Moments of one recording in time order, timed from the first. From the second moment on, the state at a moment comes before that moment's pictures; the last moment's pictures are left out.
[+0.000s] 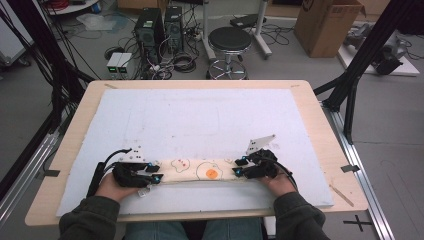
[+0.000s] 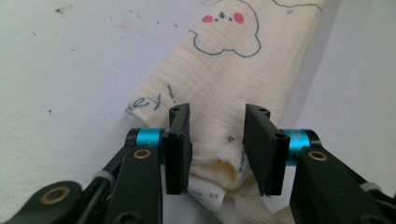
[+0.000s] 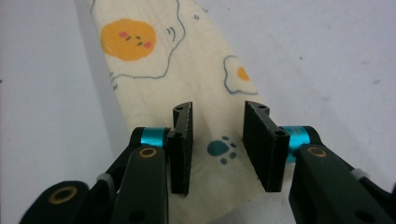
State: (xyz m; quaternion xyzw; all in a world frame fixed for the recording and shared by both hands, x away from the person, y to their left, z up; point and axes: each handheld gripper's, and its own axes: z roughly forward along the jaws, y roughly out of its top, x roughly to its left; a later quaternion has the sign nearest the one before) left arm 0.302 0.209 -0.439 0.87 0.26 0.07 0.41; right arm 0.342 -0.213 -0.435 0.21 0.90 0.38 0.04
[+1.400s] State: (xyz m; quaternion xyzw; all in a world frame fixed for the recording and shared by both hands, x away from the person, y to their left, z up) left arm 0.298 0.211 -0.438 0.86 0.27 0.07 0.42; right arm 0.315 -0.224 -0.436 0.21 0.89 0.40 0.04
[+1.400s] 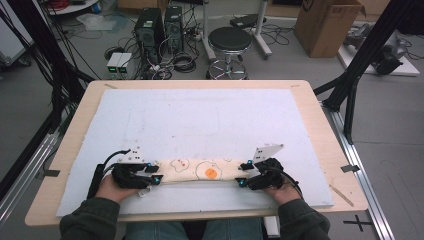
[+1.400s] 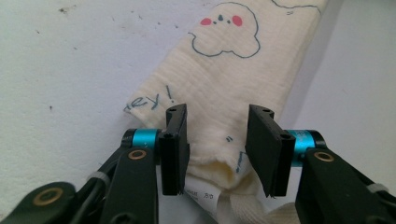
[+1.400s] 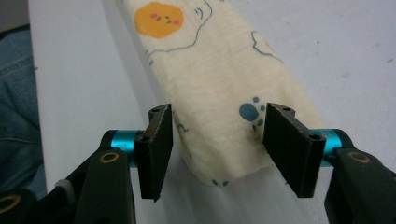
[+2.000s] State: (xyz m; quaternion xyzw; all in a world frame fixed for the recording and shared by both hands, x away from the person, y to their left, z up) left arm 0.303 0.229 -0.419 0.82 0.31 0.10 0.48; right arm 0.338 -0.241 -0.423 0.26 0.84 0.47 0.05
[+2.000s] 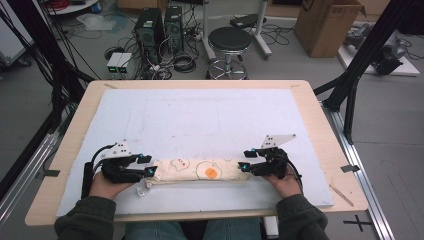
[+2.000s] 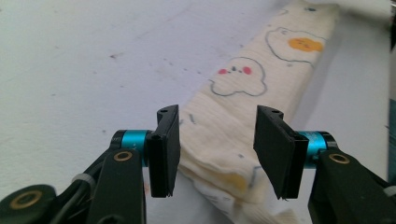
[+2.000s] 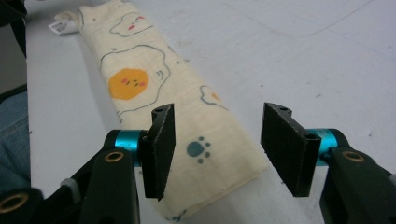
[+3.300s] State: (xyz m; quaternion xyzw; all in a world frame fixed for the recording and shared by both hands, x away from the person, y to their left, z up) left arm 0.323 0.212 -0.441 0.85 0.33 0.07 0.41; right arm 0.358 -0.224 -0.440 0.30 0.87 0.39 0.01
